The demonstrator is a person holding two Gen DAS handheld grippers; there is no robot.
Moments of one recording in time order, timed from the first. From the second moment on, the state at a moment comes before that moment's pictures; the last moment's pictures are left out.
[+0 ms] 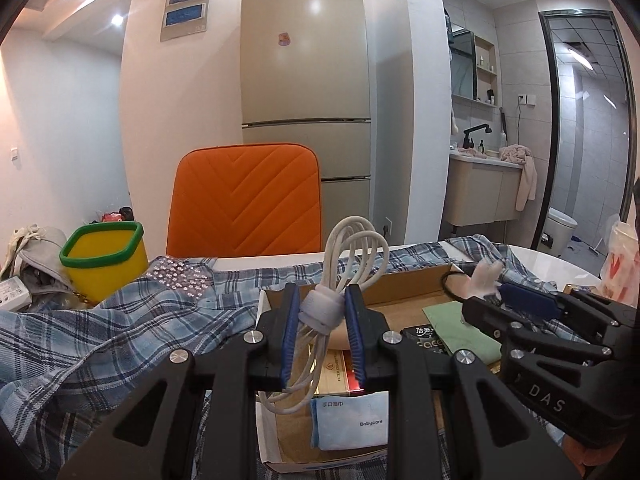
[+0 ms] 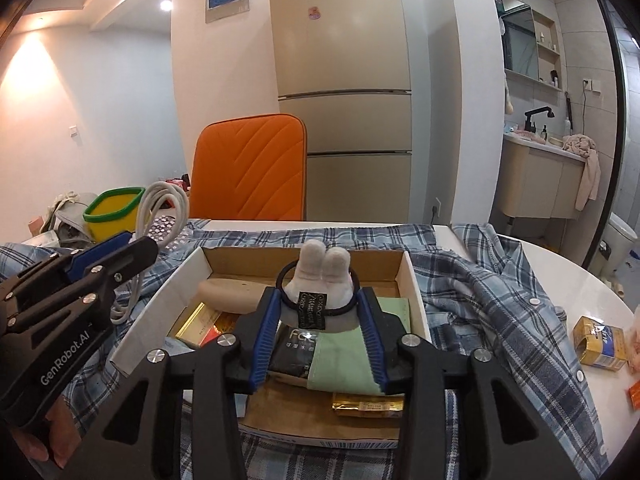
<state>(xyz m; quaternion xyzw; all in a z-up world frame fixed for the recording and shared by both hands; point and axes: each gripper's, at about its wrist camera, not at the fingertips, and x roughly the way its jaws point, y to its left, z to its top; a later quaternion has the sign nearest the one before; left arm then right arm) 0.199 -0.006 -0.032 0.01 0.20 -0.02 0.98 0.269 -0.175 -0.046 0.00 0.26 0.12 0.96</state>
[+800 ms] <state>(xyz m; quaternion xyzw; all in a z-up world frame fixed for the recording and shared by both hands) 0.185 0.004 -0.016 -0.01 0.16 -0.01 0.99 0.231 -0.202 -0.014 0.05 0.16 0.07 0.98</state>
